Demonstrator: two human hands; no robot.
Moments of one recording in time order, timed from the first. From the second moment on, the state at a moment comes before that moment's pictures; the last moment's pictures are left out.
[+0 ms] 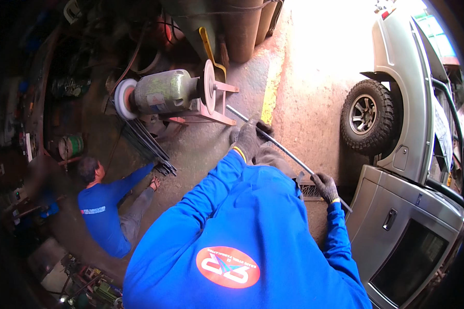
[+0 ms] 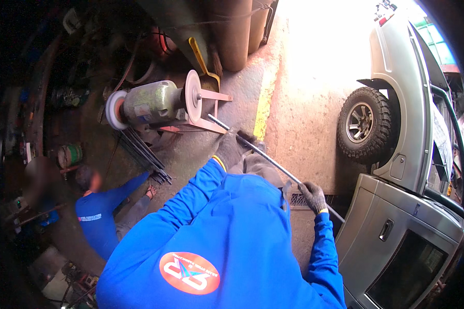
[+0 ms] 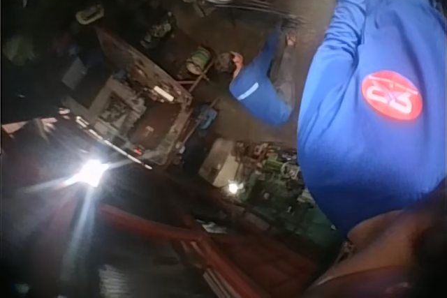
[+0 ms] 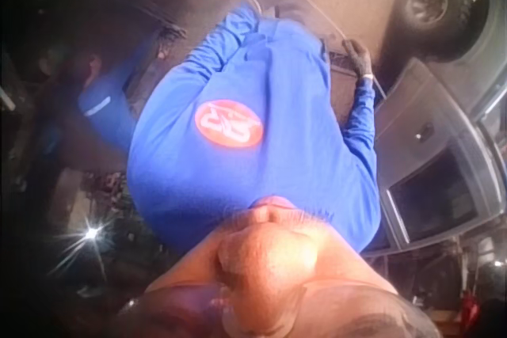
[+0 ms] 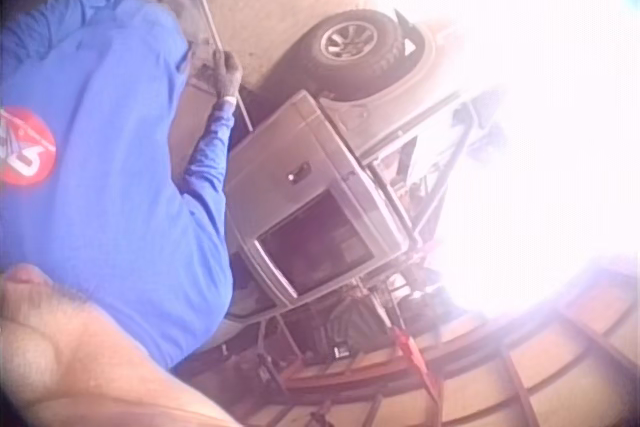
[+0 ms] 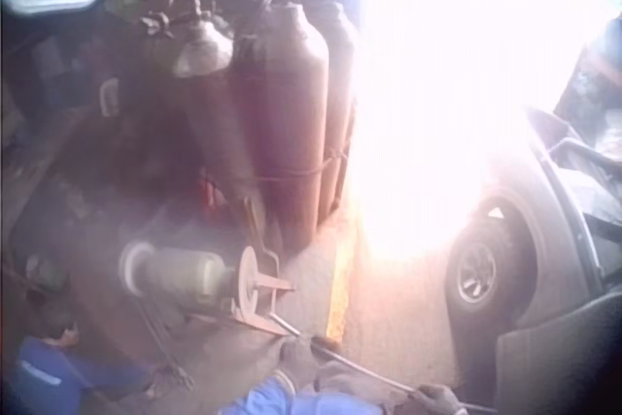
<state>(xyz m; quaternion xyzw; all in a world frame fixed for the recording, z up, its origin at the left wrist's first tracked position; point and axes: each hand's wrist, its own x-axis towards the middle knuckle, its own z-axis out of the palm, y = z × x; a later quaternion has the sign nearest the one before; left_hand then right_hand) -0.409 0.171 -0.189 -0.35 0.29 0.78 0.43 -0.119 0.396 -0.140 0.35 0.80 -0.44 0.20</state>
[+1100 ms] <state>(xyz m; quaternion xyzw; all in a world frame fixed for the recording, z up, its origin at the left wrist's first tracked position) -0.458 0.179 -0.228 -0.38 0.35 0.79 0.32 -0.314 0.521 -0.158 0.19 0.91 -0.27 0.25</state>
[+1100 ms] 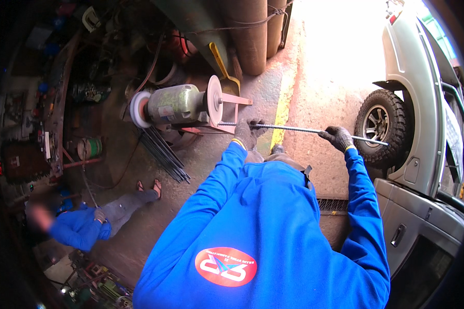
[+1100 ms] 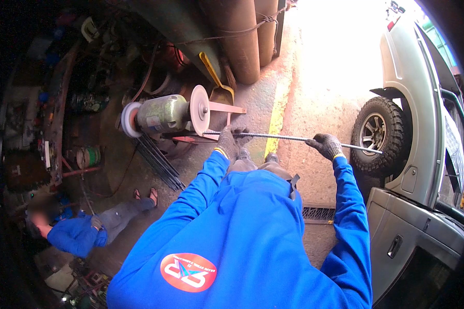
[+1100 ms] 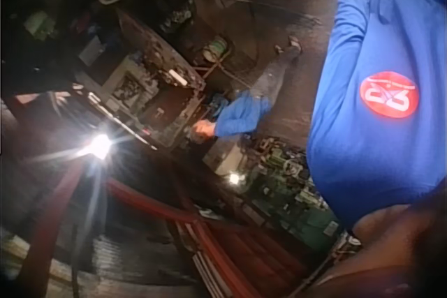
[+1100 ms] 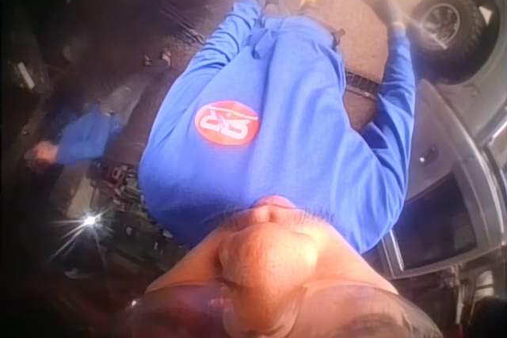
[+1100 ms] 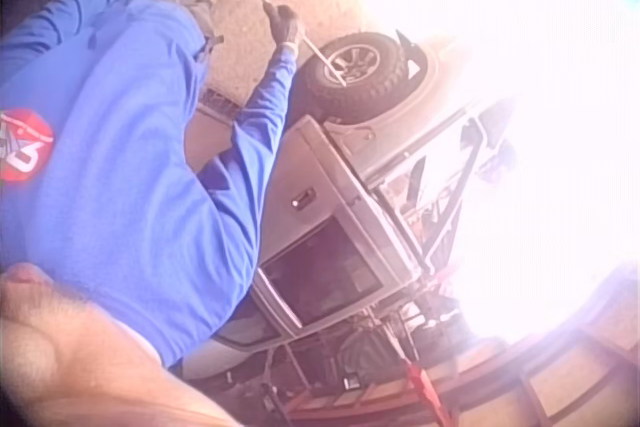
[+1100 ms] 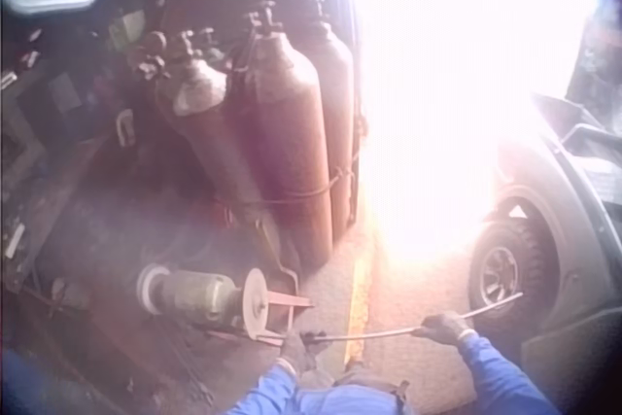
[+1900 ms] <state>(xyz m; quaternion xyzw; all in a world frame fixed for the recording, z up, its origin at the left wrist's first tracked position) -0.458 0.178 -0.223 -0.41 0.34 0.79 0.31 -0.310 0.513 -0.158 0.21 0.90 -0.29 0.25</state>
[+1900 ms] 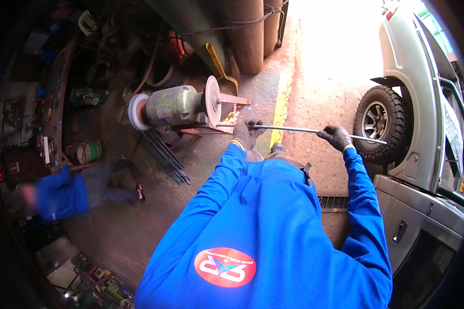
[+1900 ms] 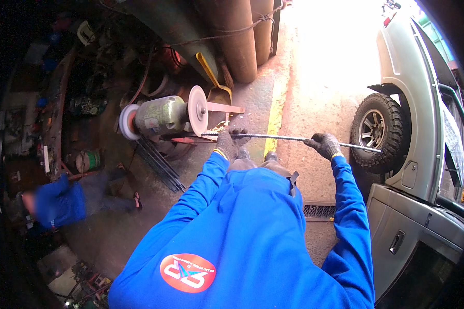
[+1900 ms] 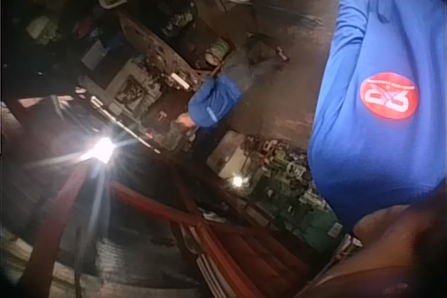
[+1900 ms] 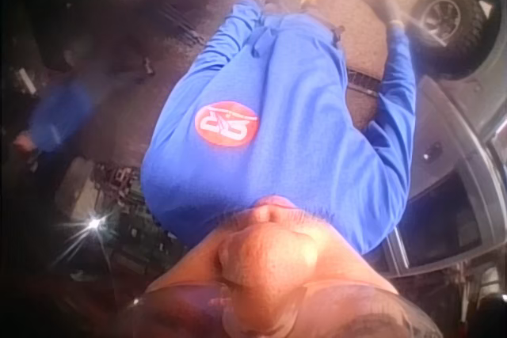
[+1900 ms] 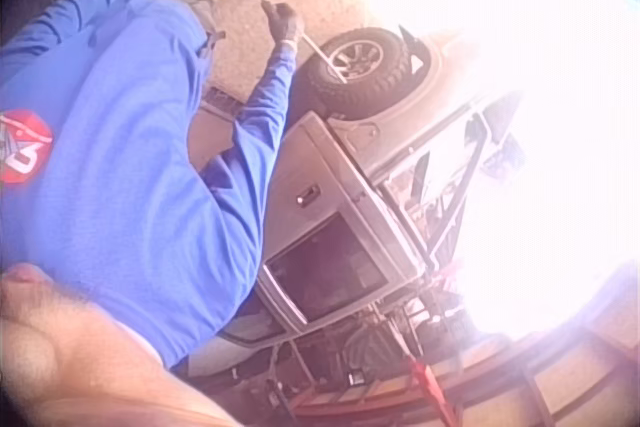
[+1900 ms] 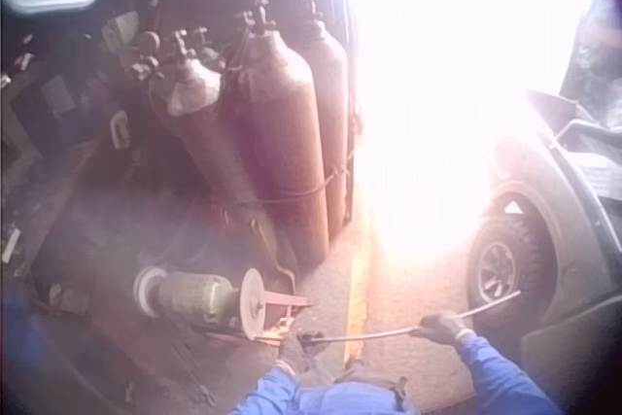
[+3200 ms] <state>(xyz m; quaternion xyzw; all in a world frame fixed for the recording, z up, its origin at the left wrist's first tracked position) -0.452 0.174 -0.225 -0.41 0.37 0.77 0.33 -0.274 0.492 -0.171 0.24 0.90 -0.30 0.21</state>
